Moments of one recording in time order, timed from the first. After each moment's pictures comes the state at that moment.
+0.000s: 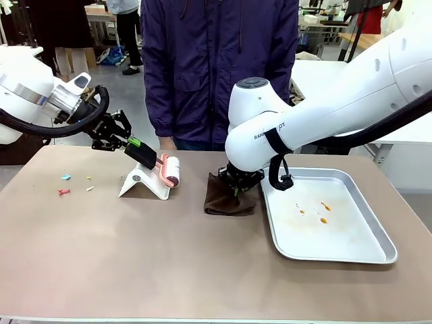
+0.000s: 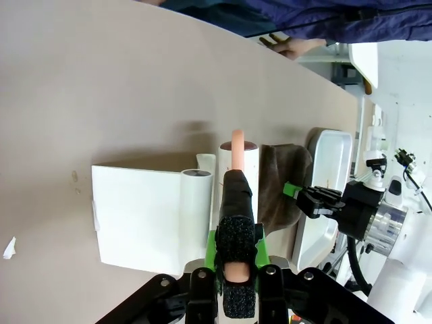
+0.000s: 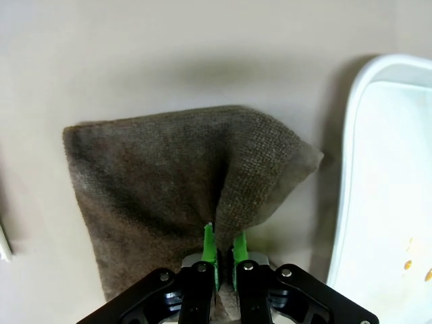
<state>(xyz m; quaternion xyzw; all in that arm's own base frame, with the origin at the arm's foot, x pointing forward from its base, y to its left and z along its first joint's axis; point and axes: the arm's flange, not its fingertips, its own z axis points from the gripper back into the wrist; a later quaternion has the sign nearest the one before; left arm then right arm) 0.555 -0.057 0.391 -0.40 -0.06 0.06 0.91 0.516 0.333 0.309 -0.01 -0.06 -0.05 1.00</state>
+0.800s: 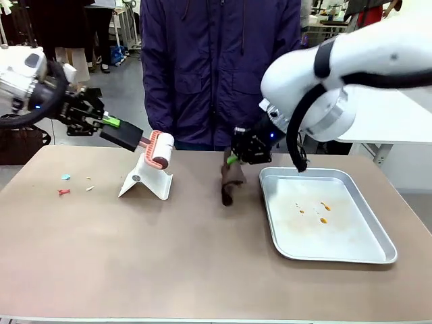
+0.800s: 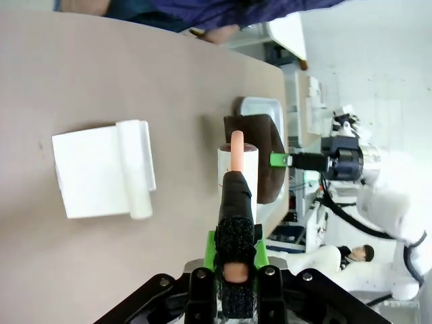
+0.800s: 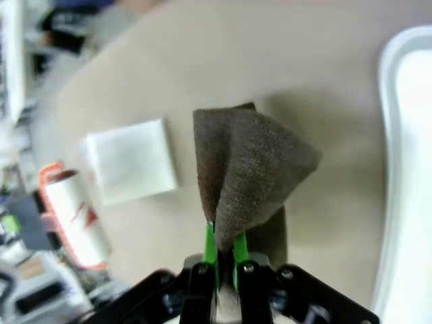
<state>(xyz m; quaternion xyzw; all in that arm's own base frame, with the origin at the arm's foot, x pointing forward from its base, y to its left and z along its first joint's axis) 0.500 -0.001 0.447 -0.50 -0.09 -0.01 0.86 0.491 0.268 0.408 0.33 -0.05 -0.10 0.94</state>
